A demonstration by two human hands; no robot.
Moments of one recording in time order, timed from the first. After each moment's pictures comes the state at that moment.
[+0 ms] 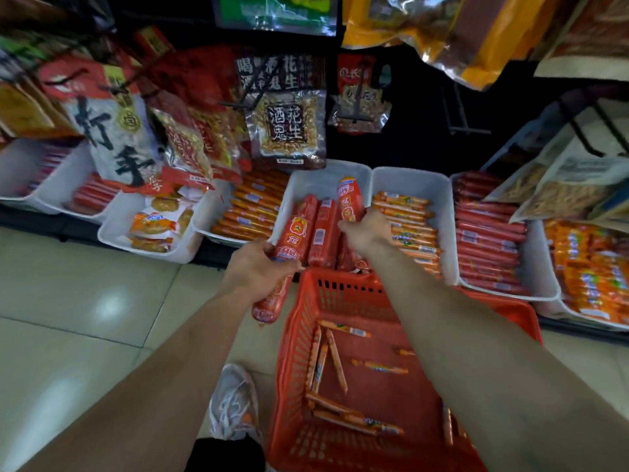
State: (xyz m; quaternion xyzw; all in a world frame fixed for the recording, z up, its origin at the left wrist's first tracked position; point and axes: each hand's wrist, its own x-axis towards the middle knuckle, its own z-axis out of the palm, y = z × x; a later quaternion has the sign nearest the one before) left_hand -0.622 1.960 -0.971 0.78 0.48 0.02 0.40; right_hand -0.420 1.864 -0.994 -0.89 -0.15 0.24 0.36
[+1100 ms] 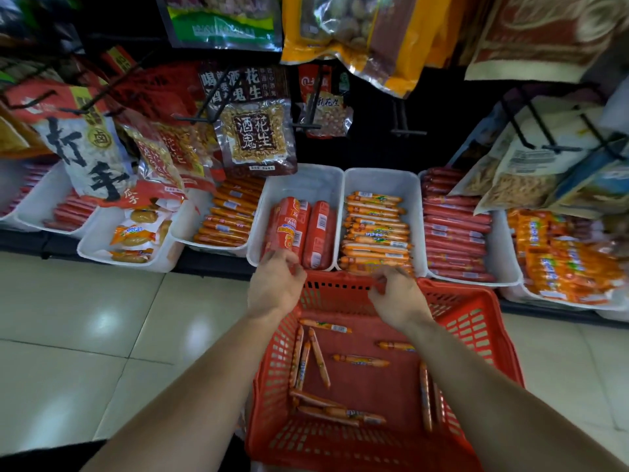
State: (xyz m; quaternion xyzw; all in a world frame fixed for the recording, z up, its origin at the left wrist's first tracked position) left_hand -0.578 1.889 -0.988 0.84 0.44 0.07 0.32; right_hand -0.440 1.706 -1.008 -0.90 -0.27 0.22 0.25
